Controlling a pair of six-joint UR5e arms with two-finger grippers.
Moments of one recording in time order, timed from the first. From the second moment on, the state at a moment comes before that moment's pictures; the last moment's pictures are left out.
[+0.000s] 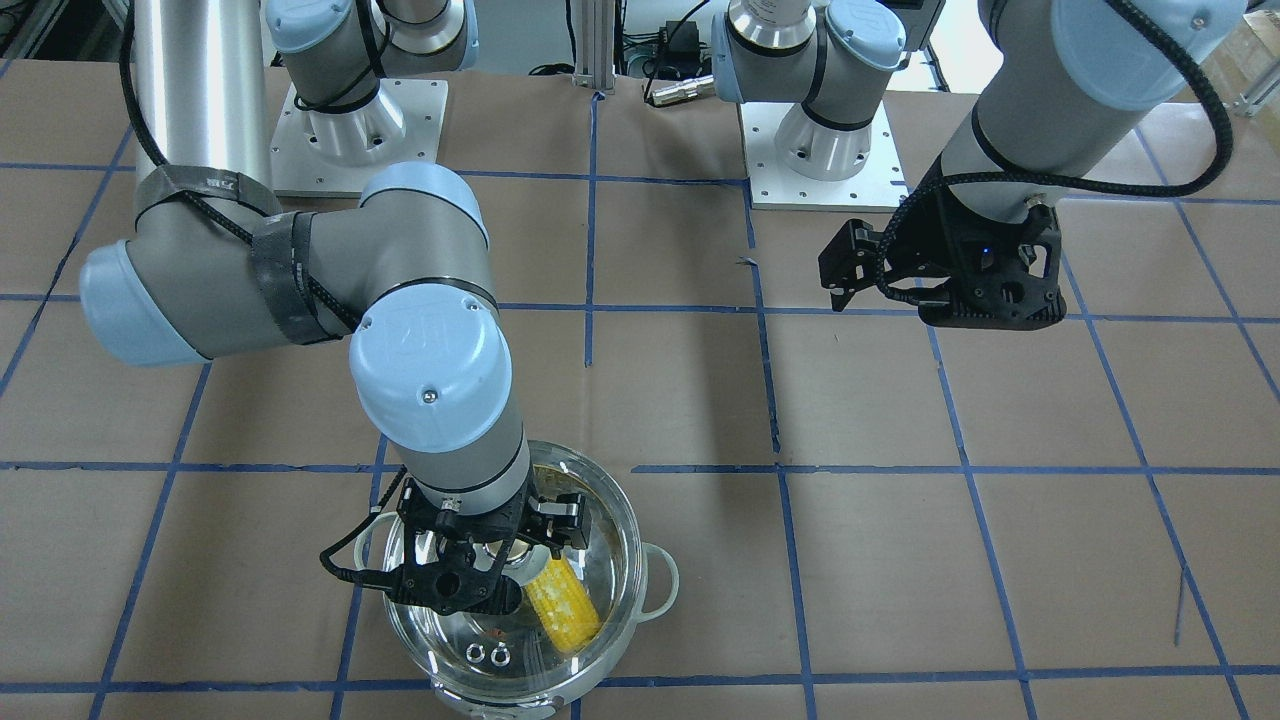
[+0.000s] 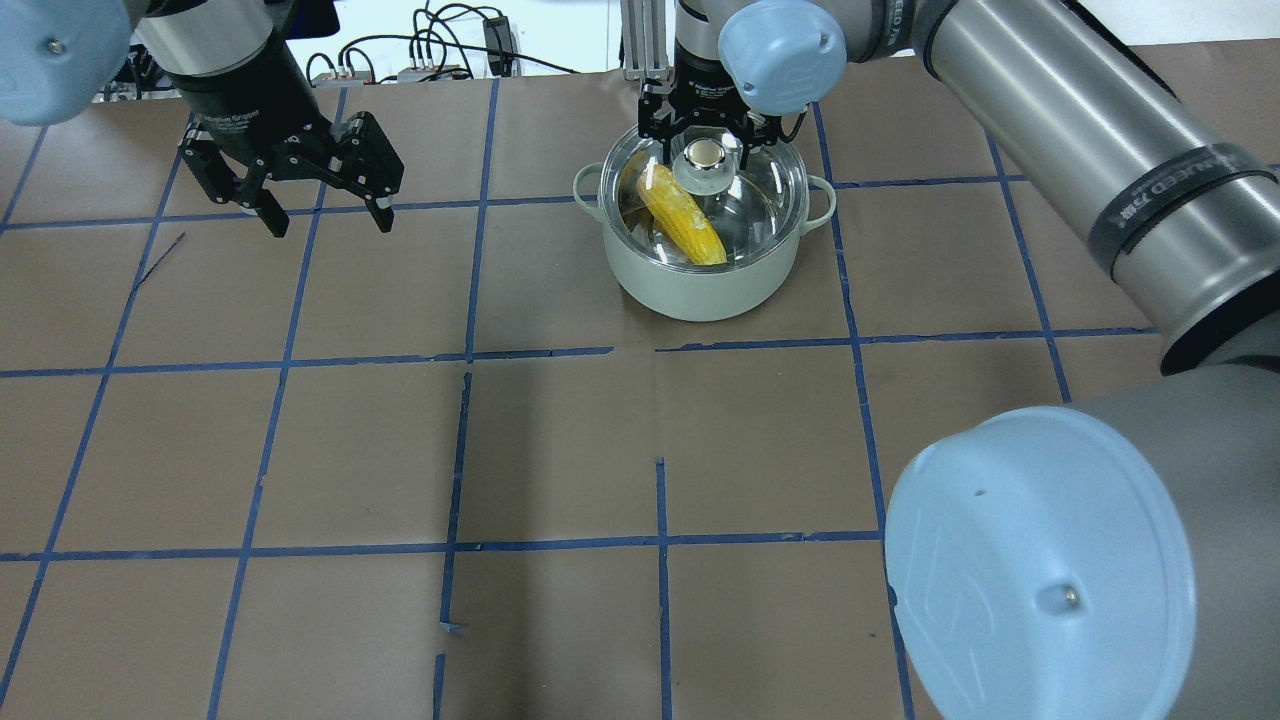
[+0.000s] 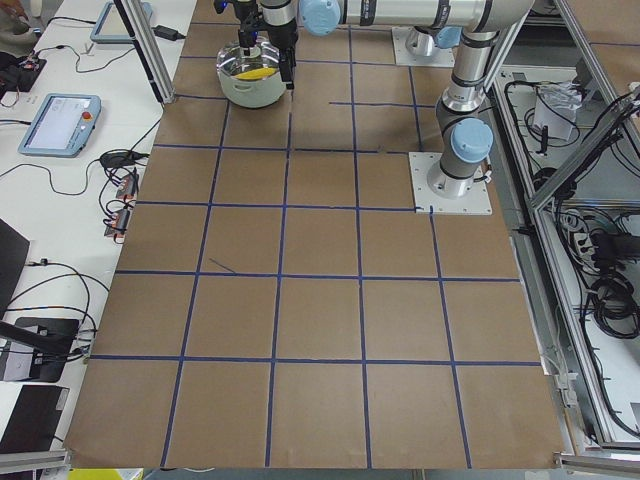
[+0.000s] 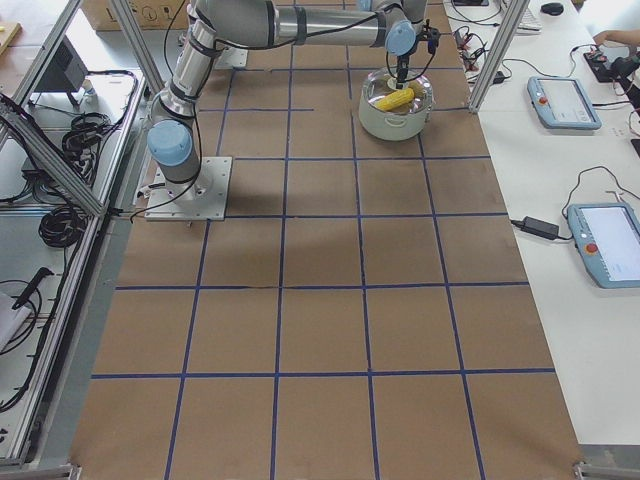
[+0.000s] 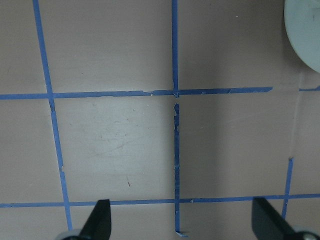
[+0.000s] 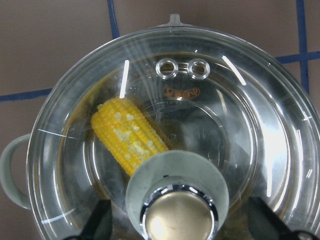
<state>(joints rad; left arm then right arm) -1.53 -1.72 -1.42 -1.70 1.56 0.05 1.81 -0.96 1.12 -1.79 -1.55 0.36</state>
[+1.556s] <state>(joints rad) -1.53 -1.72 -1.42 -1.70 1.56 0.05 1.57 -1.46 1.44 -1.52 -1.56 -0.09</state>
